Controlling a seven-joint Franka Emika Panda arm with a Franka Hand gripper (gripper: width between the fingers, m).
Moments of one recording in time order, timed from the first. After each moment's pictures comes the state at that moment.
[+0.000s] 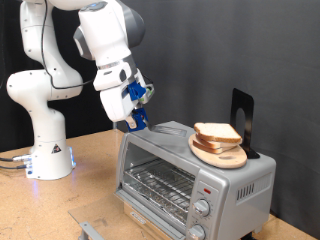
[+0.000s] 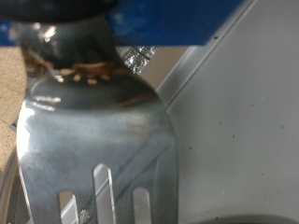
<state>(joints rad) -0.06 -0.32 0.11 -2.47 0.45 2.32 -0.10</state>
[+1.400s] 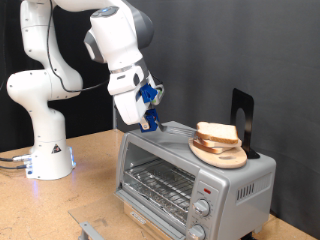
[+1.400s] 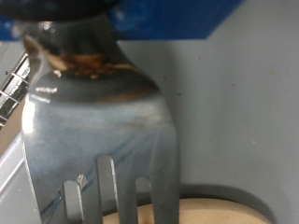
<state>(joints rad) -0.04 -0.29 0.15 -2.45 0.52 2.31 -0.11</state>
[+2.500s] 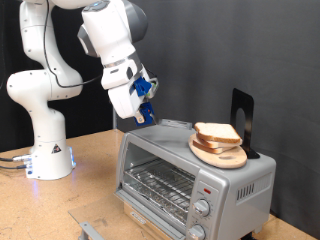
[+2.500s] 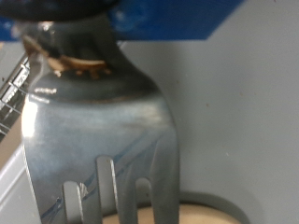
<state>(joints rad) -0.05 -0.35 0.13 -2.48 0.53 2.26 -0.14</state>
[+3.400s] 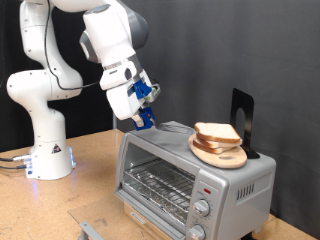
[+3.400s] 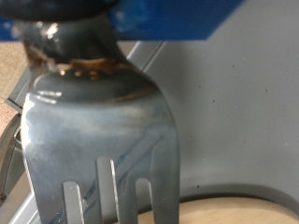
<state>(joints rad) -0.05 -0.35 0.16 -2.52 0.51 2.42 -0.10</state>
